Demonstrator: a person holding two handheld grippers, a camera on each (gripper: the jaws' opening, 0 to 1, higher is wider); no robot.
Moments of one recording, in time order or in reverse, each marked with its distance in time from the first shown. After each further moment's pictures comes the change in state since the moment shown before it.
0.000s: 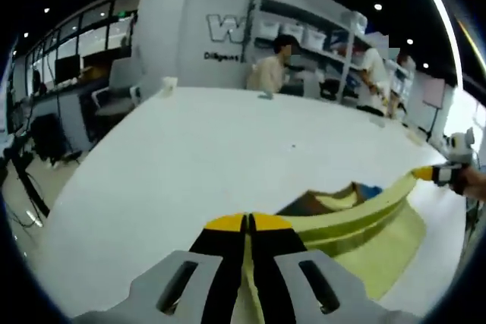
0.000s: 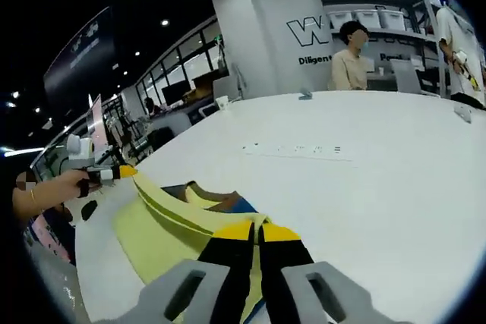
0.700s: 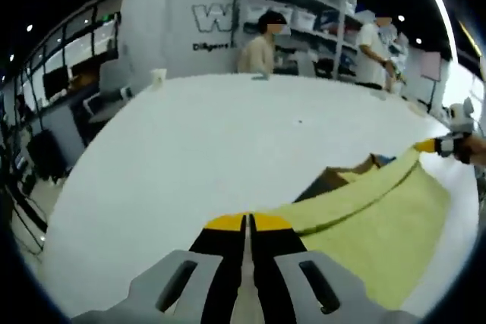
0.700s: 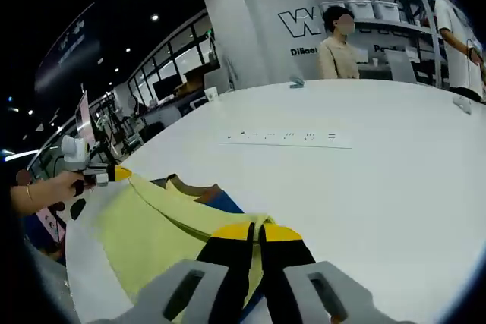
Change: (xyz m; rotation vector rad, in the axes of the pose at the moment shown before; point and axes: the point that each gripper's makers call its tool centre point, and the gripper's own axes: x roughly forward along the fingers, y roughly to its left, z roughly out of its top) left arm 0.023 0.008 -0.020 0.230 0.103 0.016; right arm 0.021 -0.017 -0.013 -0.007 0.044 -0.032
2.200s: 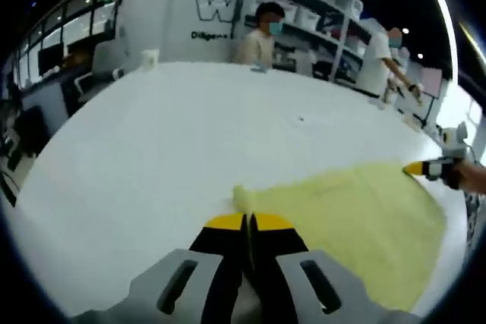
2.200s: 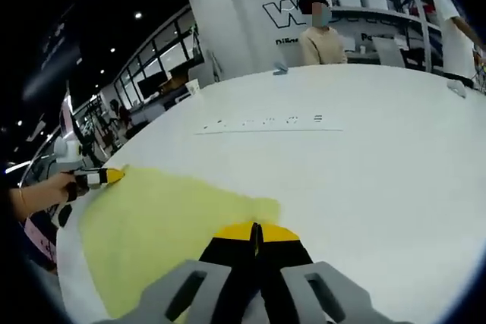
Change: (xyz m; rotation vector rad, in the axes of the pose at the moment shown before) left arm 0.046 -0.006 -0.005 -0.192 0.007 -0.102; right arm 0.032 -0.027 -0.015 0.053 0.039 -0.048
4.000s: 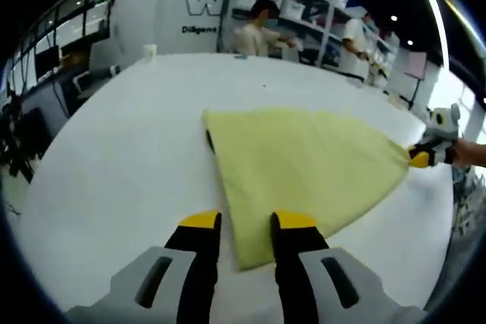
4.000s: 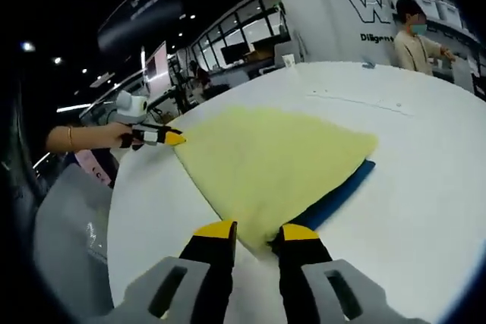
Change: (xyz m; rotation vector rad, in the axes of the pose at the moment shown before) left arm -0.118 -0.042 -0.086 0.052 0.056 -0.031; right arm -0.115 0.098 -0.094 -0.316 0.140 0.393
